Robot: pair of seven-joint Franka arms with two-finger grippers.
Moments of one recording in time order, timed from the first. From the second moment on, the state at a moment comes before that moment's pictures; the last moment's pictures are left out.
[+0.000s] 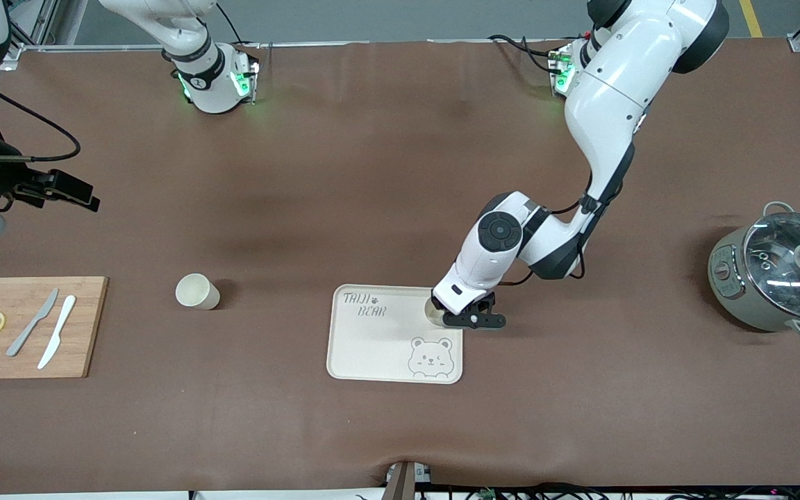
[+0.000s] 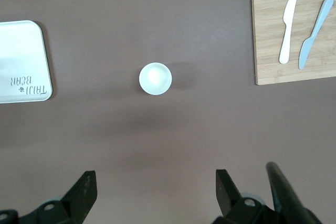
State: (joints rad) left arm -0.32 0.83 -0.30 -1.51 0.30 2.50 -0.71; right arm -0.07 0.06 0.07 -1.57 0.06 1.56 0.11
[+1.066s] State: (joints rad) left arm -0.31 0.83 -0.29 -1.50 0.31 2.51 -0.71; right arm -0.07 0.06 0.07 -1.57 0.06 1.57 0.11
